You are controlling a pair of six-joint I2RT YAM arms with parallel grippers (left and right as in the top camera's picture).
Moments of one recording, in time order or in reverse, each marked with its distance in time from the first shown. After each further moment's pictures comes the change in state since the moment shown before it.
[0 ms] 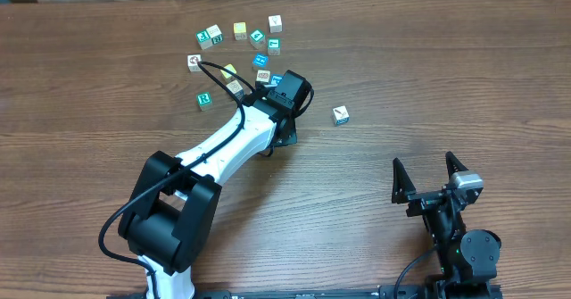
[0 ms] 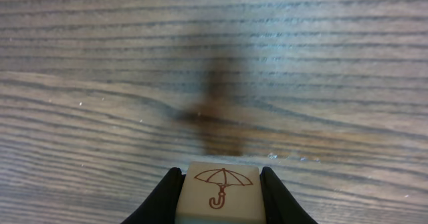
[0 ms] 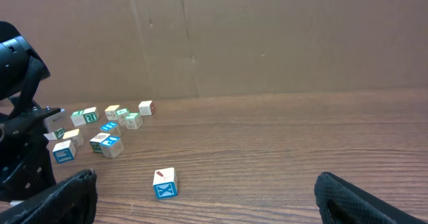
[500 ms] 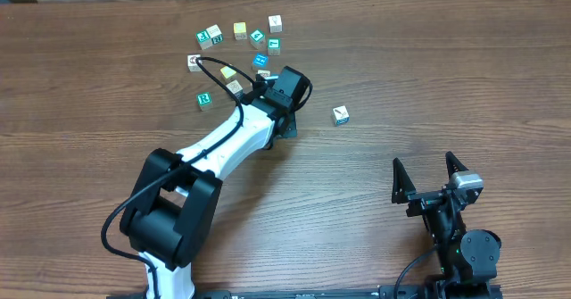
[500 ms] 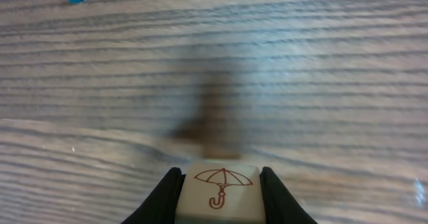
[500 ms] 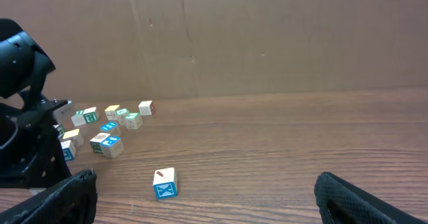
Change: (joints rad) left arm 0.025 0.023 -0.002 0.103 -0.027 0.032; right arm 0.000 0.000 0.000 0.000 0.000 0.000
